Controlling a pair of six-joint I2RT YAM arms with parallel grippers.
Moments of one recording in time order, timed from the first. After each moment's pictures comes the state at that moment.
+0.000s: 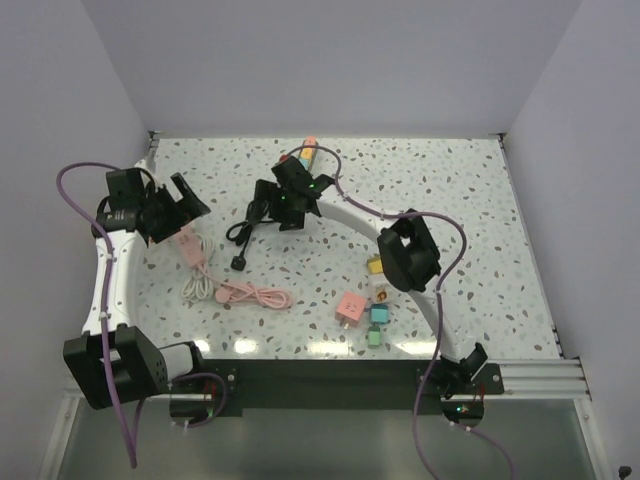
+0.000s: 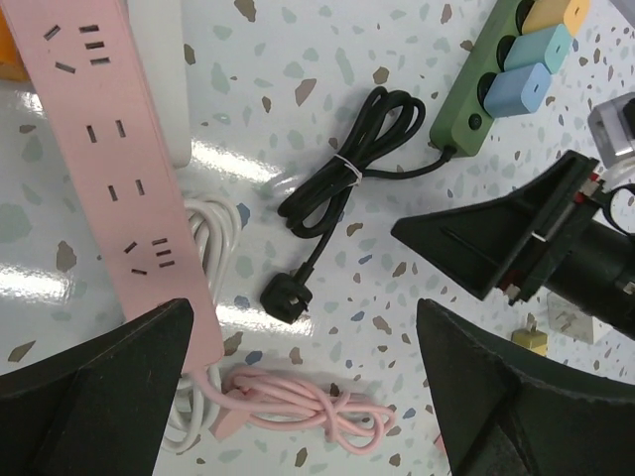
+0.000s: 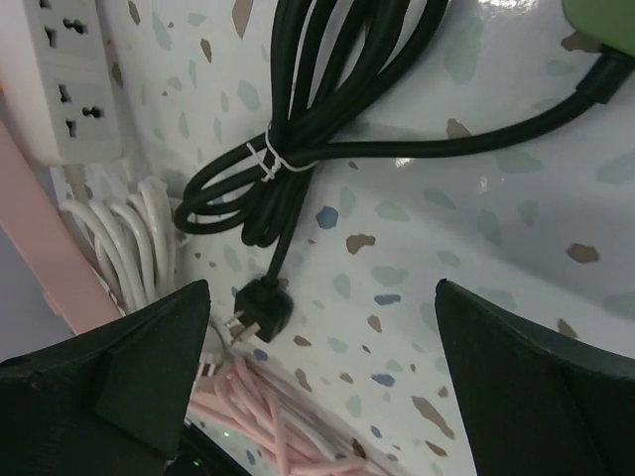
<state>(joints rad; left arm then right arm) 0.24 1.23 1.10 -0.68 0.30 -0.39 0.76 2.36 2.07 -0.56 -0.18 0.80</state>
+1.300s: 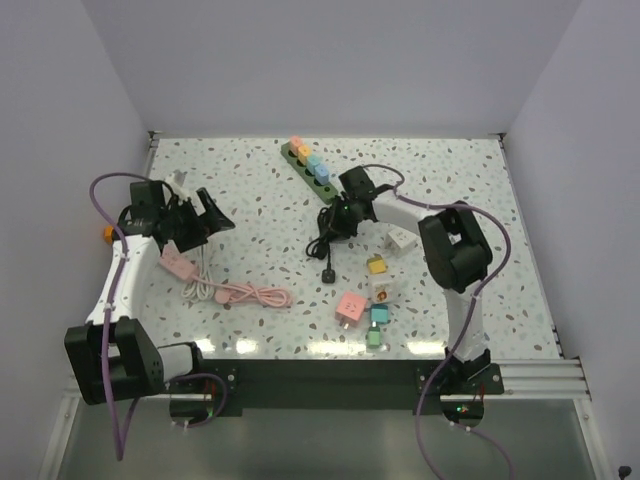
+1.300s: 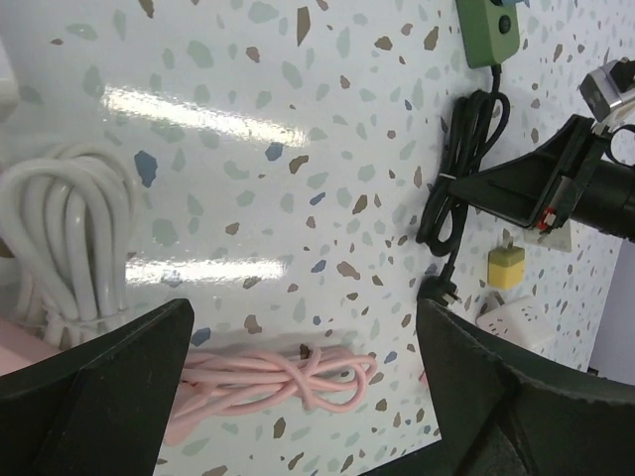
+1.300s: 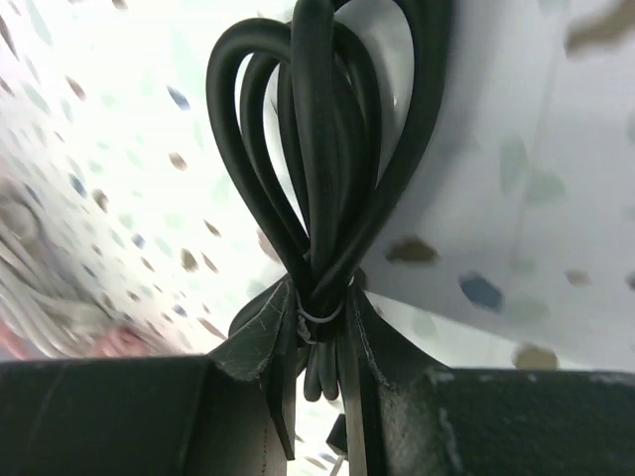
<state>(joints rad) 0.18 1.22 0.95 -0.61 0.46 -0.39 0.53 2.15 1.53 -0.44 -0.28 0.81</state>
